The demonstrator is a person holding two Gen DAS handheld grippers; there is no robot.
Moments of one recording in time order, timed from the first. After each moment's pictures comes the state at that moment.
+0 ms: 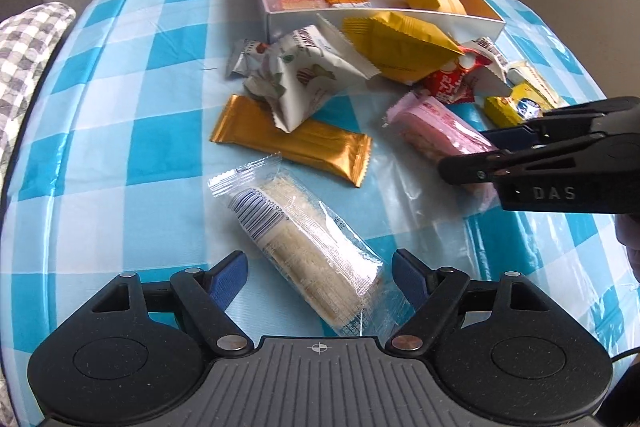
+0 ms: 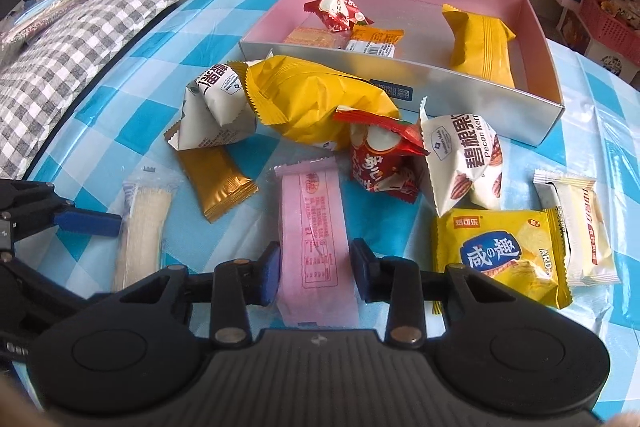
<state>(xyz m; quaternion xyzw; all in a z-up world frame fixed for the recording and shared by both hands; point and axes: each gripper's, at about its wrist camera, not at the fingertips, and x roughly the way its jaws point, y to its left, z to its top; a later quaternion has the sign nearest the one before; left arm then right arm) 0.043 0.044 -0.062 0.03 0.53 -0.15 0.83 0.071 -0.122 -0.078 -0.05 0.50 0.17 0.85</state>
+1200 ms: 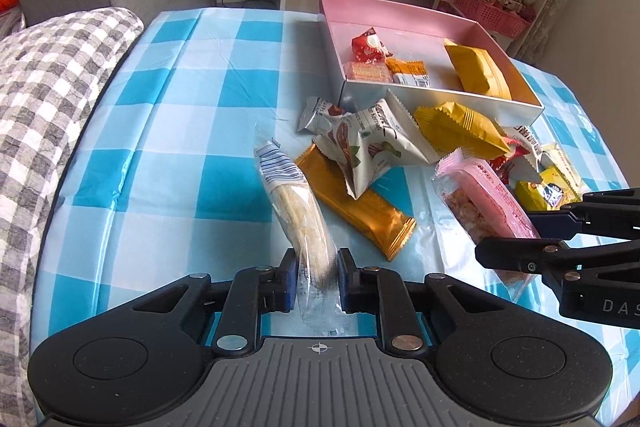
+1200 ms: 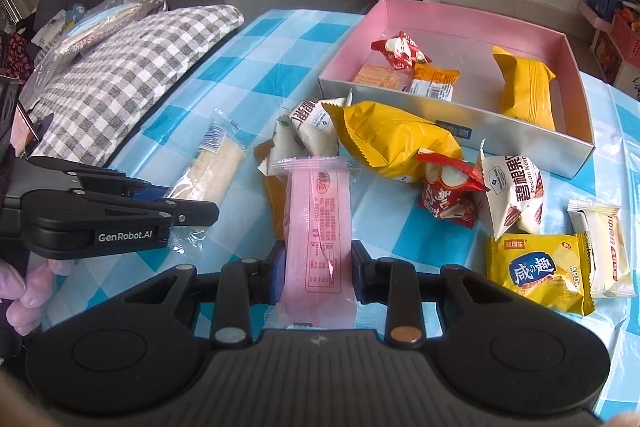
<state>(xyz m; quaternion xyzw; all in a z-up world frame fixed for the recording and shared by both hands) 0.055 0.075 -0.033 -0.03 0.49 -0.10 0.87 0.051 -0.100 -0.045 -0.03 0.47 0.23 0.85</state>
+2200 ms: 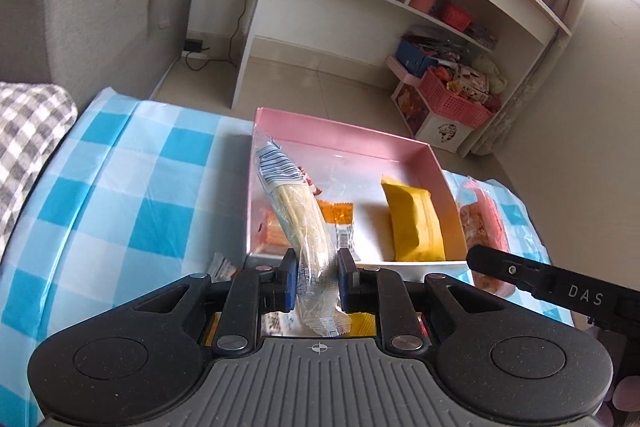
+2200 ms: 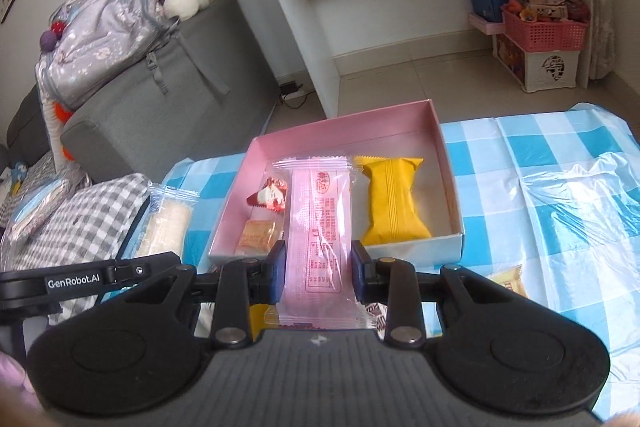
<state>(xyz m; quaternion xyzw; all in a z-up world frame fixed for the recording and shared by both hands) 0.143 0.029 0.018 -0.11 0.41 -0.14 0.89 0.112 -0.177 -0.007 0.13 0.37 0.10 0.91</state>
